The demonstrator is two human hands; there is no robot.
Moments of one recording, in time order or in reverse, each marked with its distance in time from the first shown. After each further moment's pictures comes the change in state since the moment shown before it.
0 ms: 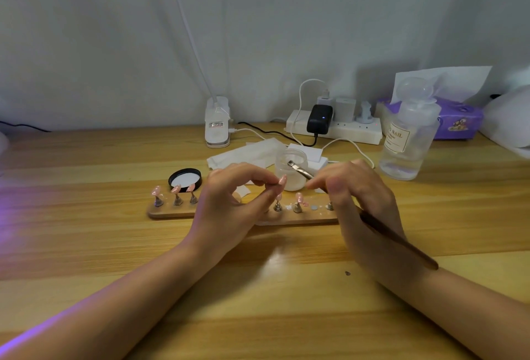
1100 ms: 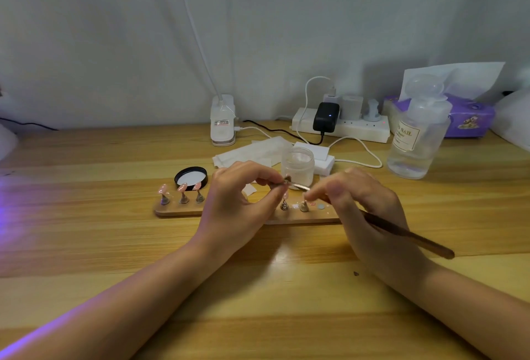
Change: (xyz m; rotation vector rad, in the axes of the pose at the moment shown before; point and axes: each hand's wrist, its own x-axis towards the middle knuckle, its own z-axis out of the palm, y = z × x) left_hand 0.000 -0.003 0.001 0.075 0.009 -0.024; right_hand -0.003 -0.001 0.001 0.103 -0.071 0.046
